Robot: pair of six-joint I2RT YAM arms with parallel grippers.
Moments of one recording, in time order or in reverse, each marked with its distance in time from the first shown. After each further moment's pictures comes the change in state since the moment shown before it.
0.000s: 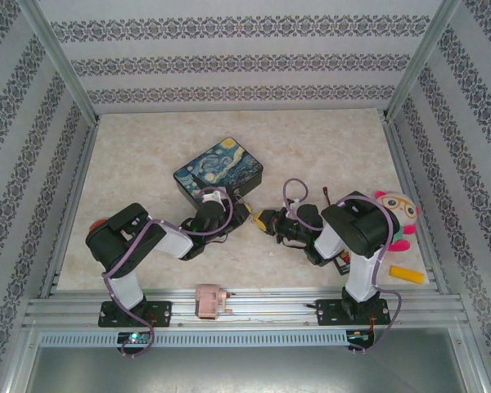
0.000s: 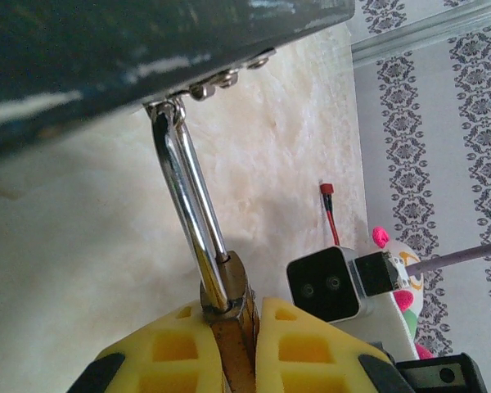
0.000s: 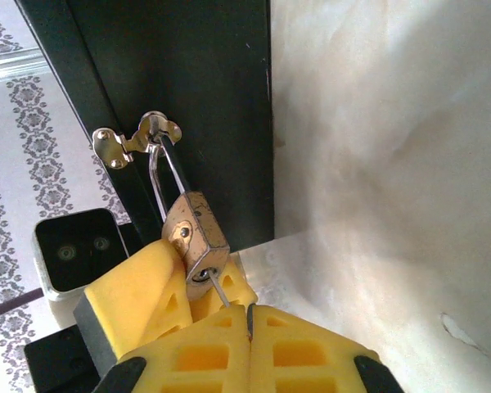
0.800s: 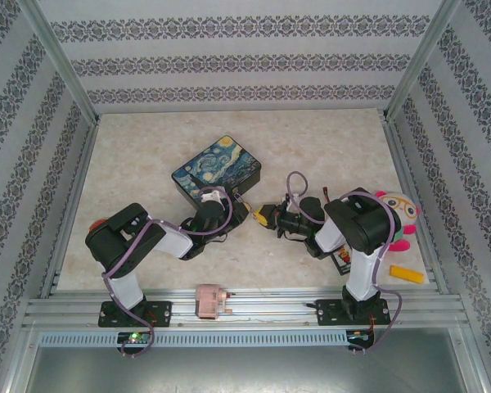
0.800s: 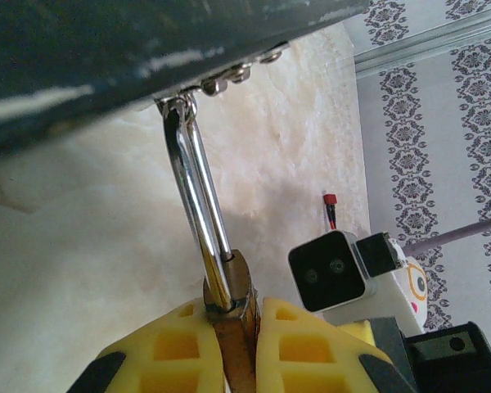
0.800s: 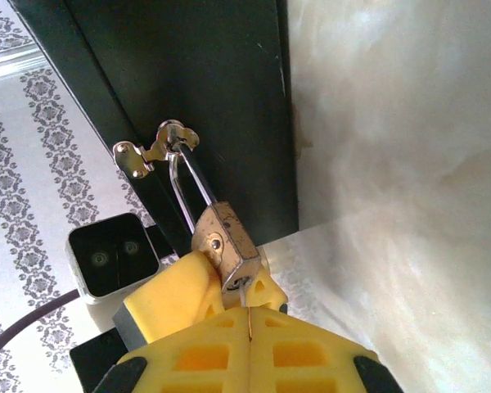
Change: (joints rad) left arm 0.002 -0.002 0.000 -0.004 -0.014 0.000; right arm -0.068 0.018 0.061 -0.023 -0.130 0.058
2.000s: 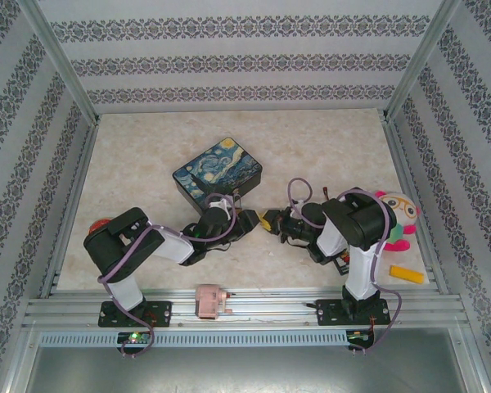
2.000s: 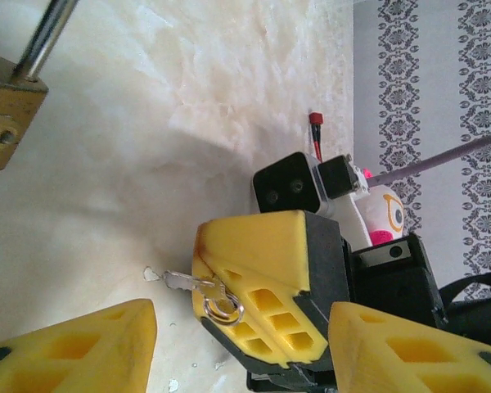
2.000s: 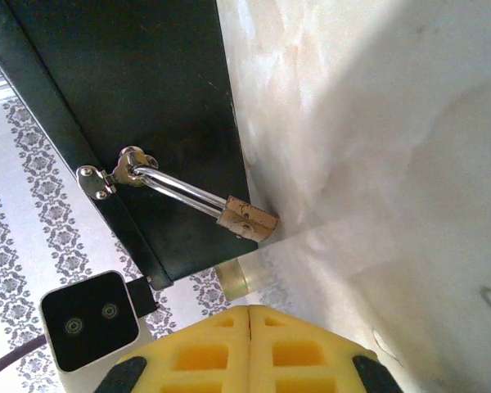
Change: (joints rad) left arm -0.066 -0.035 -0.024 -0.034 0.082 -0.079; right arm -0.012 0.042 -0.075 0.052 0.060 -0.042
